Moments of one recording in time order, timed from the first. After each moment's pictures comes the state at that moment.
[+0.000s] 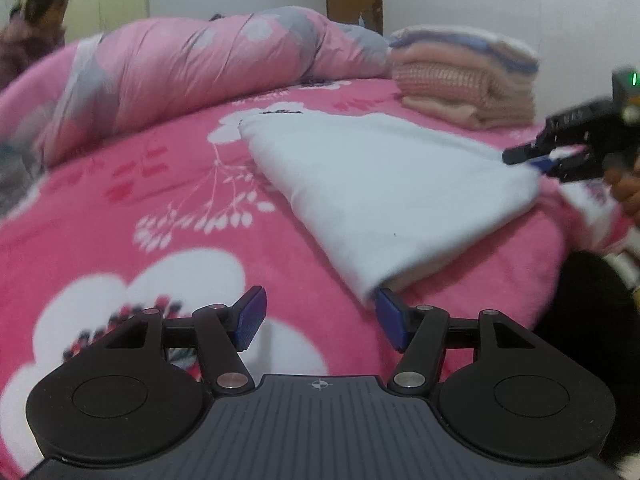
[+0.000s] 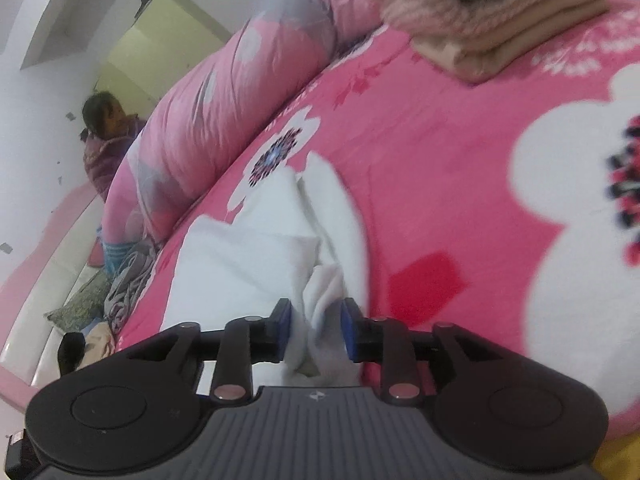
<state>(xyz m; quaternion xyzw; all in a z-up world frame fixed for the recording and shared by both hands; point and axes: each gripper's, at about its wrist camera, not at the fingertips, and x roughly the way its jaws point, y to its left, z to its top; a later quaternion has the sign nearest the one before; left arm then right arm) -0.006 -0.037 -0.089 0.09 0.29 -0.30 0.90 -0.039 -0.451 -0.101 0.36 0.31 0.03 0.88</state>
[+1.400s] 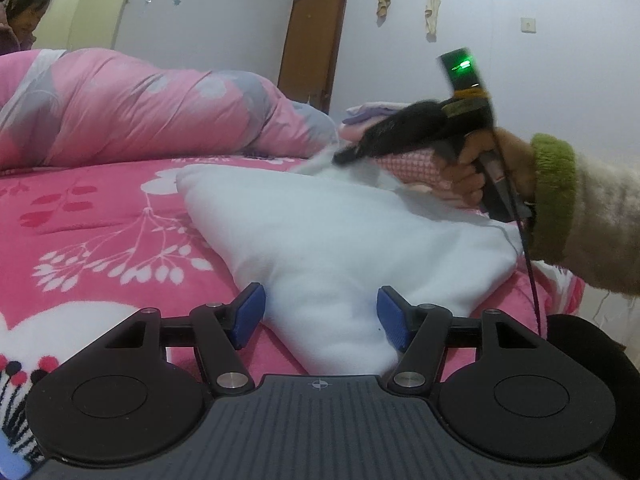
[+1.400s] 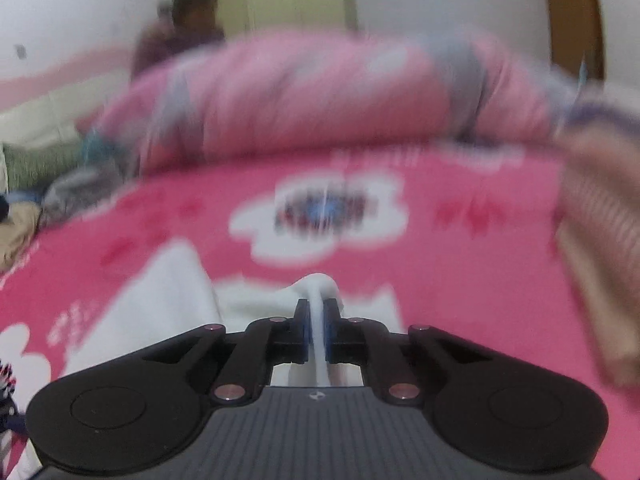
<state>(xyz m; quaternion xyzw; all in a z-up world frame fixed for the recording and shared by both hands) 0.047 -0.064 -0.147 0.00 0.16 -0.42 0.89 0.141 -0.382 -0.060 0.03 0.25 0.07 0.97</state>
